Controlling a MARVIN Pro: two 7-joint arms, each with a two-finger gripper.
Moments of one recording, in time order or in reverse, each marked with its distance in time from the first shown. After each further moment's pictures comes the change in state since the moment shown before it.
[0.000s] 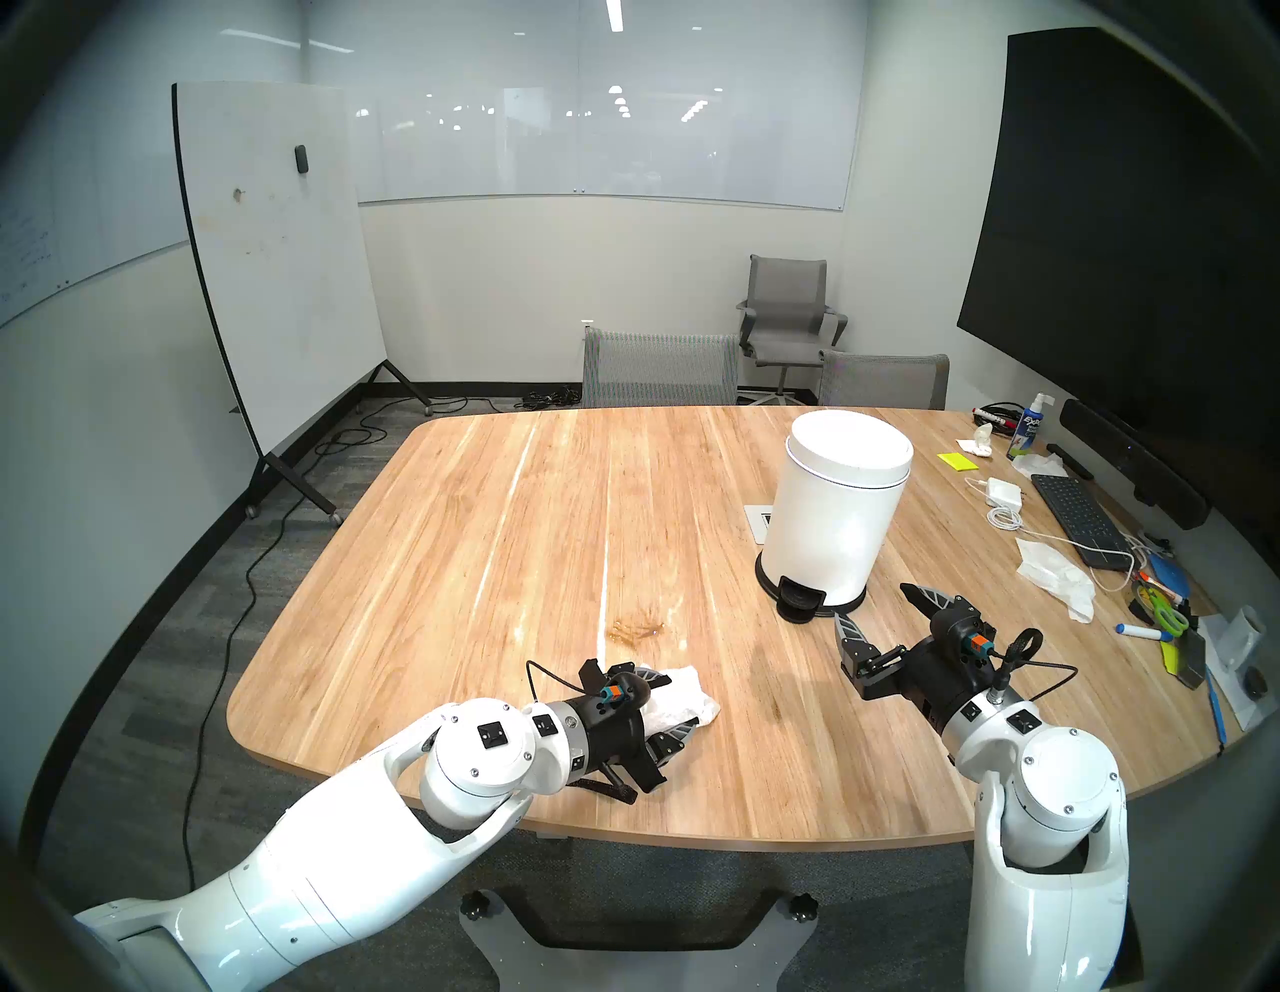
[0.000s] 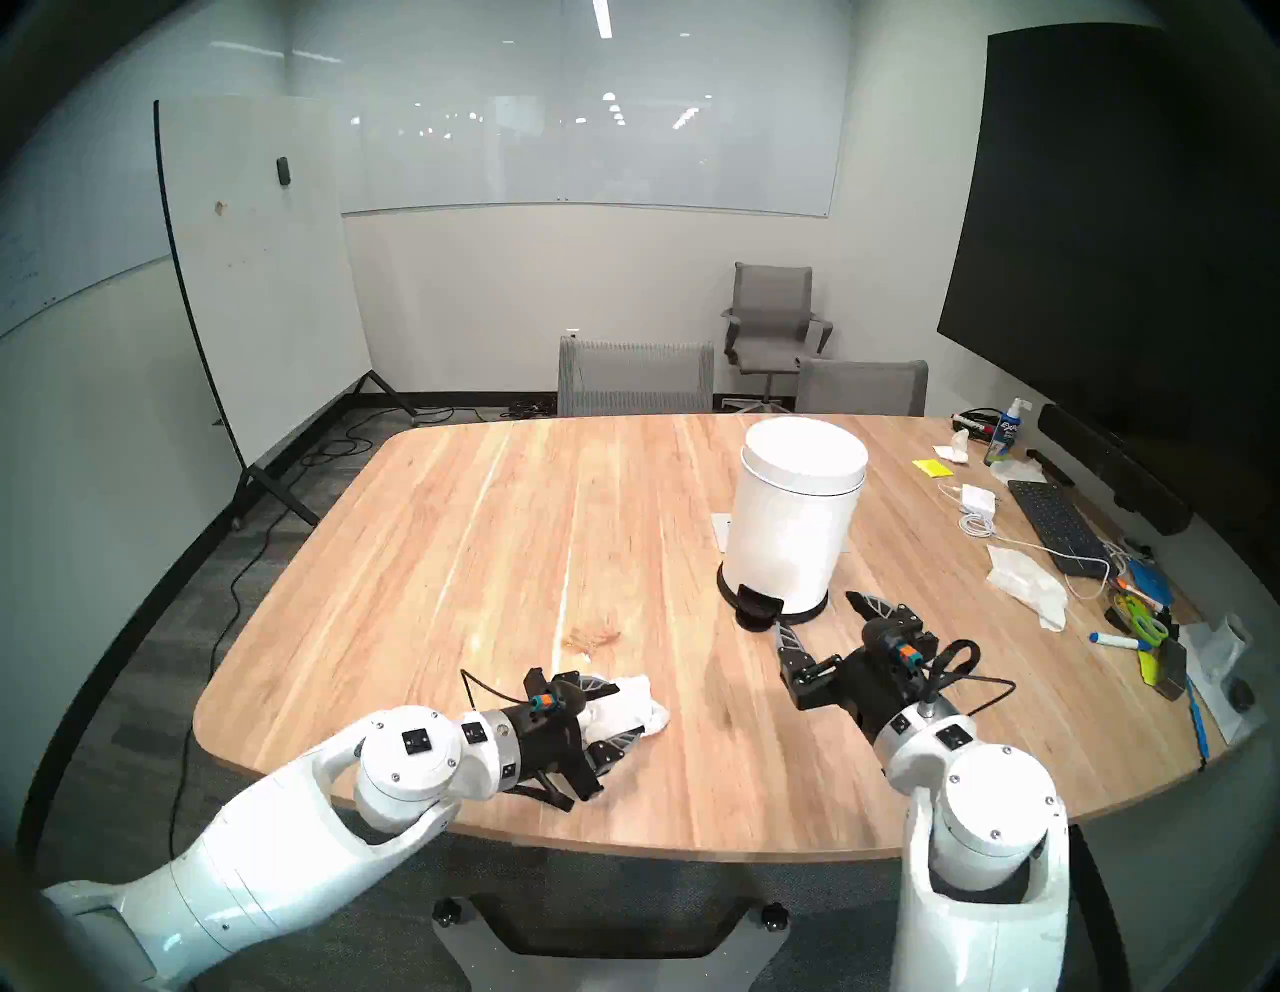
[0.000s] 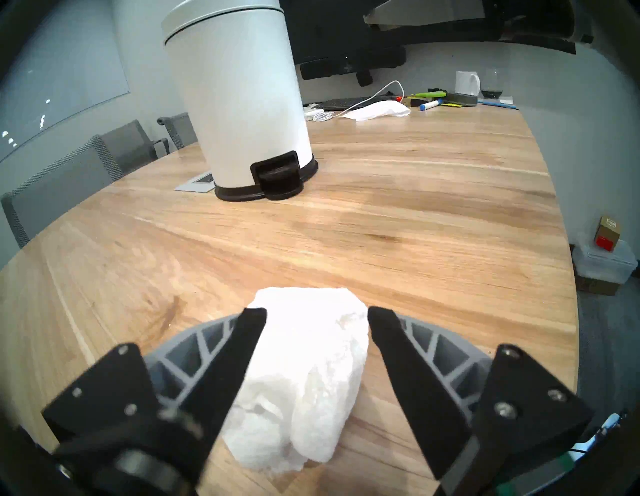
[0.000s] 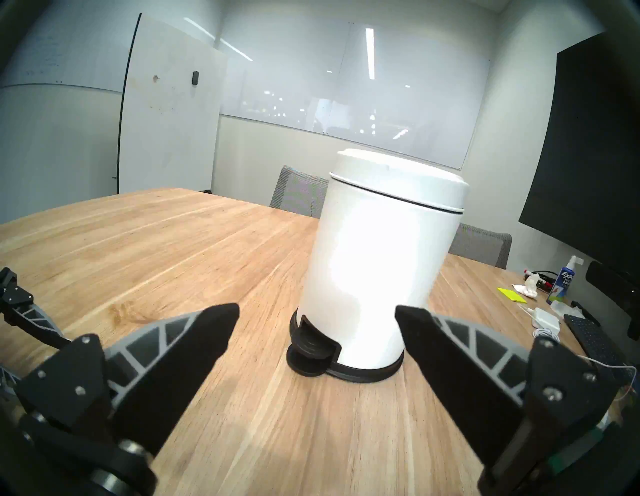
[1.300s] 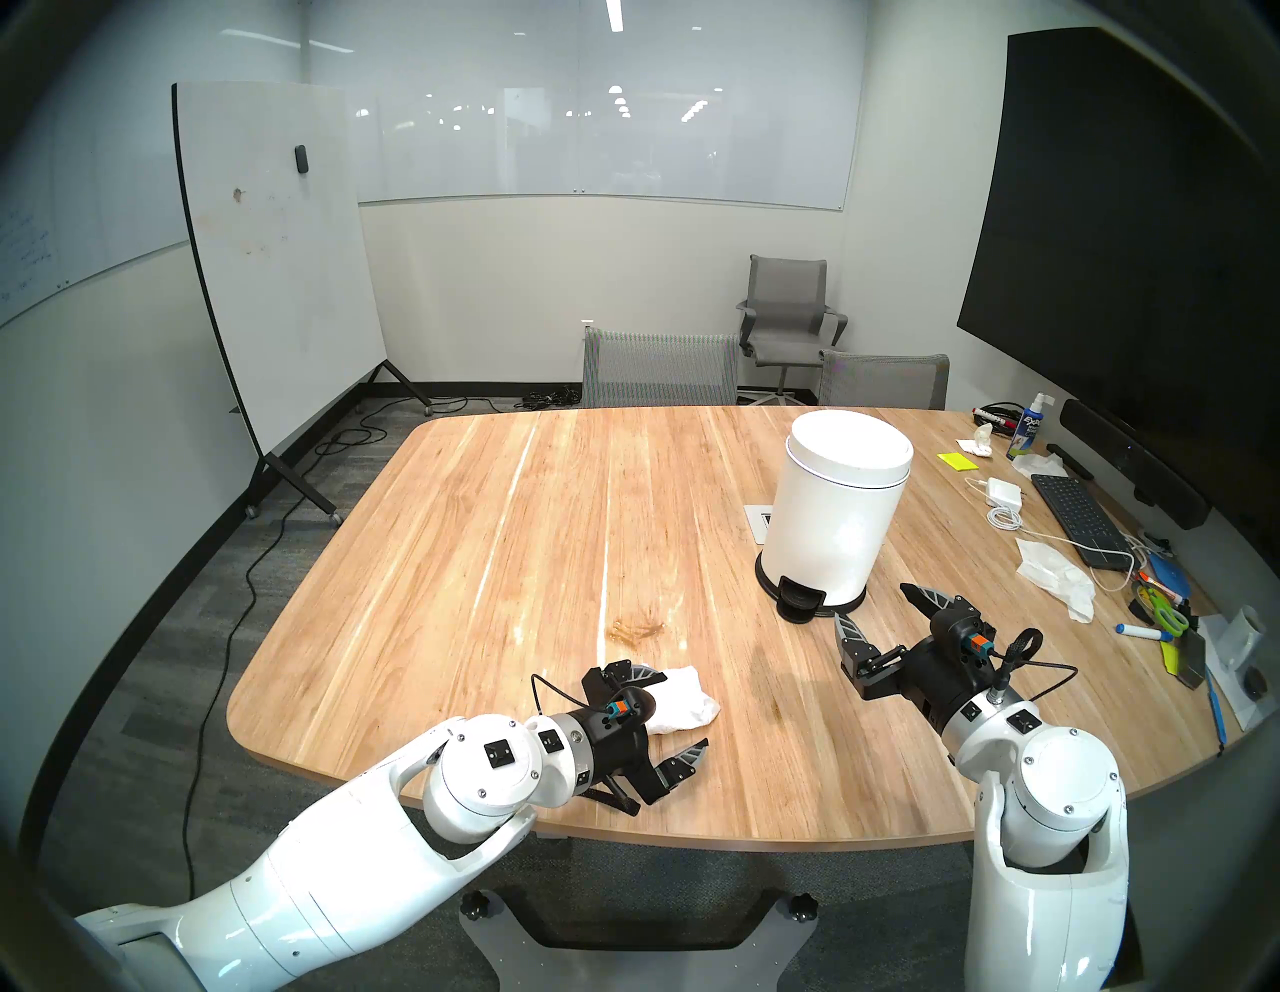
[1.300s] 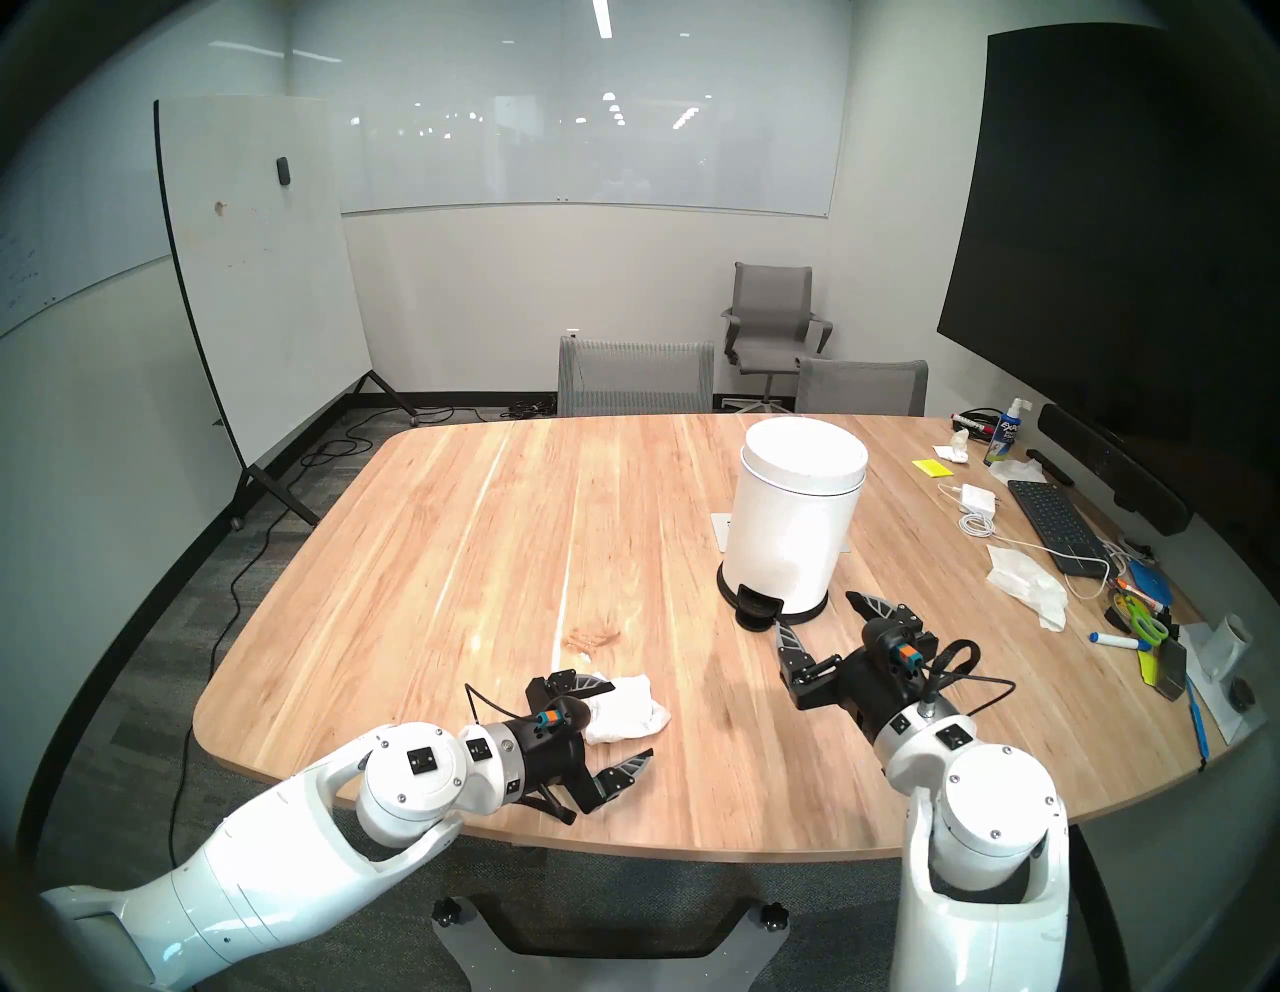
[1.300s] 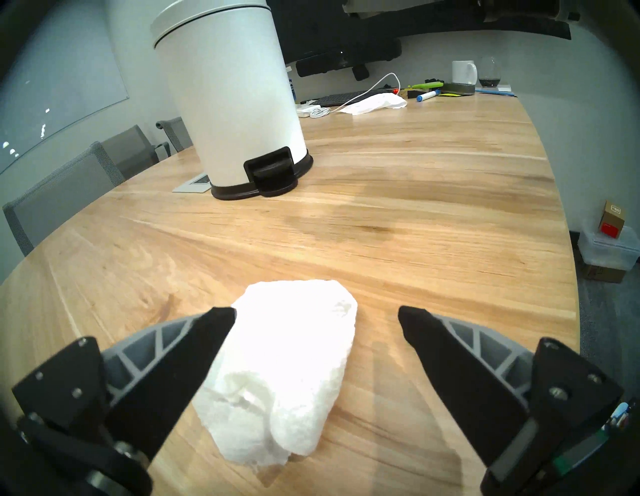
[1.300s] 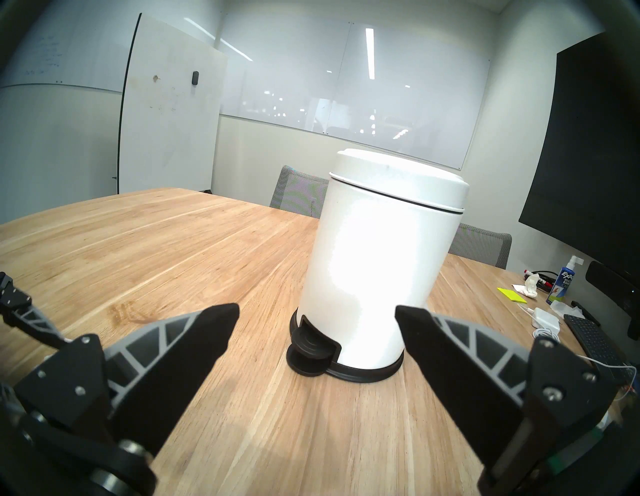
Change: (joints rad) left arm 0.015 0.000 0.020 -0.016 0.041 -0.015 0.040; right arm 0.000 0.000 0.000 0.000 0.000 0.000 0.000
